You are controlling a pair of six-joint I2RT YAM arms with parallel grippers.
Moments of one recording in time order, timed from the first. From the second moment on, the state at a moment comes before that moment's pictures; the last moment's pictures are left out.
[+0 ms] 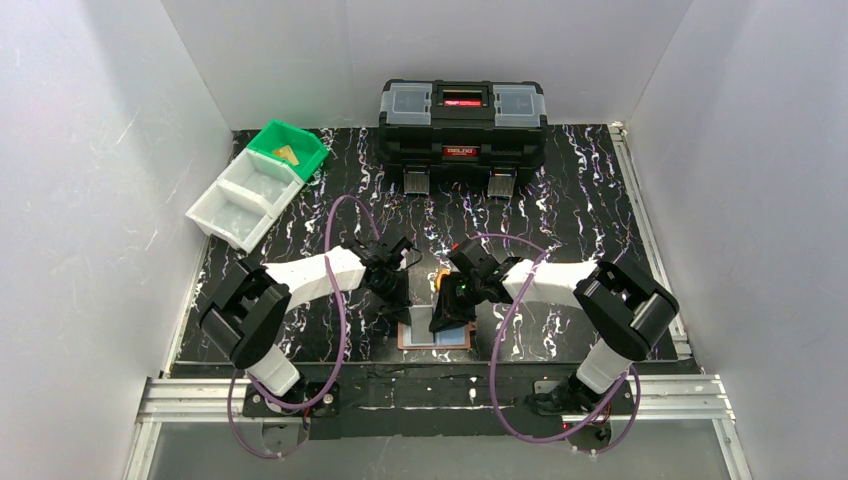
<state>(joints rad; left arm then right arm) -0.74 1.59 0.89 -0.61 0.24 -0.78 0.85 1.63 0.77 -0.18 -0.43 0.97</state>
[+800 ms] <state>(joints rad) -0.77 1.61 0.91 -0.62 0.22 -0.90 0.81 1.62 0.69 -0.05 -0.51 0.98</state>
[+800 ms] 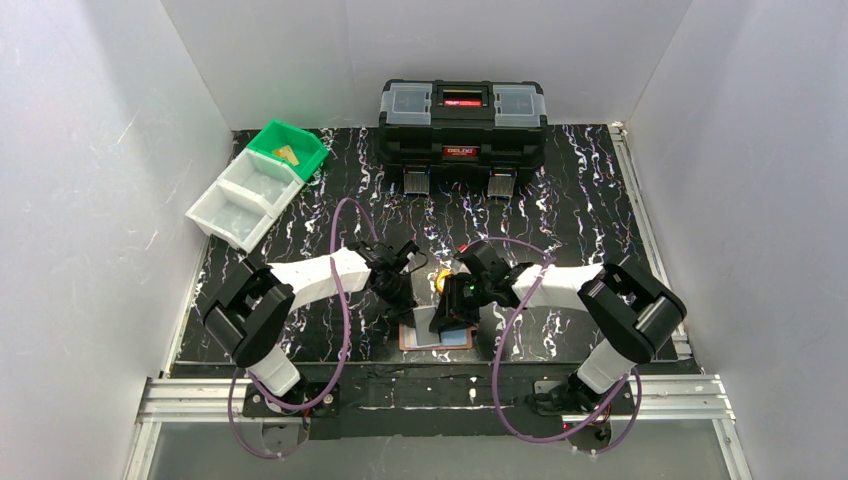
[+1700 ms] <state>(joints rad) -0.78 1.61 0.90 -0.62 0.21 -0.96 0.73 1.58 0.54 0.16 -0.59 1.07</state>
